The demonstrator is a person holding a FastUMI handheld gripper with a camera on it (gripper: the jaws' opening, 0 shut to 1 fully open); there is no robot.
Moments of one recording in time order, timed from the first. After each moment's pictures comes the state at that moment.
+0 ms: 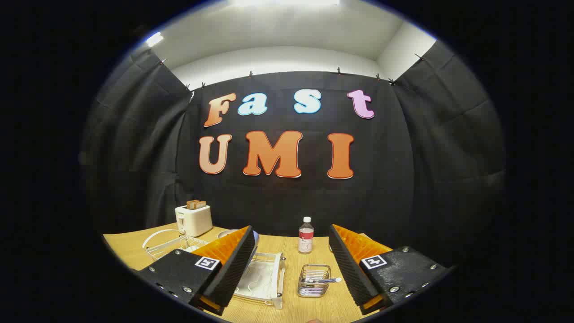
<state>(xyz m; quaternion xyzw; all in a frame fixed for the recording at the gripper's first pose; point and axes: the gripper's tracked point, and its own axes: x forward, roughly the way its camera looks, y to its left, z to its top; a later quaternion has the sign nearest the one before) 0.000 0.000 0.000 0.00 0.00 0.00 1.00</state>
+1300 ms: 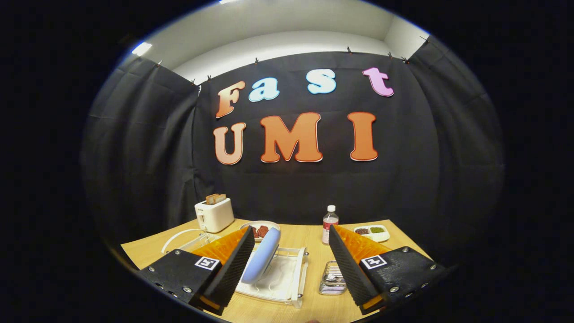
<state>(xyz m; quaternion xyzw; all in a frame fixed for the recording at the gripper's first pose) 0.043 0.033 -0.011 0.05 0.09 0.08 0.99</state>
